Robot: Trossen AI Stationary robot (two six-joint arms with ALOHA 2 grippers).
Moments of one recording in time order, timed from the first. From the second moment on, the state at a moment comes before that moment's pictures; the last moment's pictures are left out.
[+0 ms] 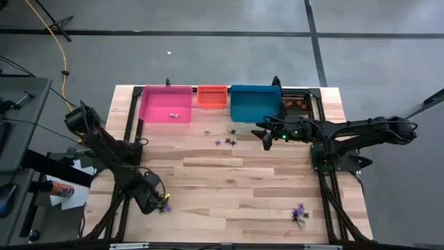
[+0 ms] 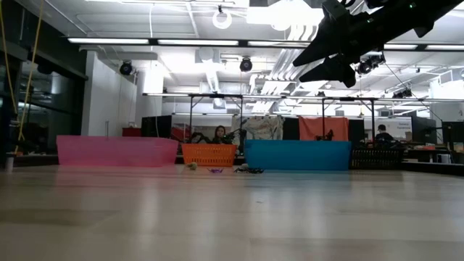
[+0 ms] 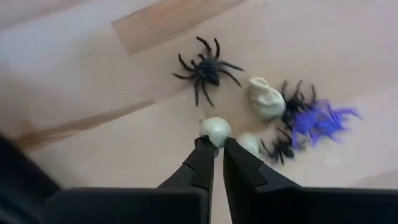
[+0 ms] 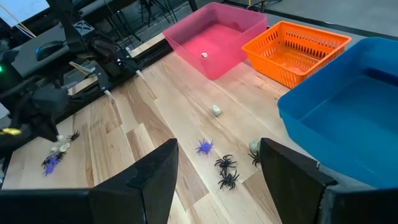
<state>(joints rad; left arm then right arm) -0.90 1.39 0.66 -0.62 0.08 -2.09 -0.07 1.02 0.57 0.04 0.24 0.49</state>
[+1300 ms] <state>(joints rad) 0.09 0.96 0.67 -0.08 -0.29 -0.61 -0.07 1.02 0.58 0.20 0.23 0.49</state>
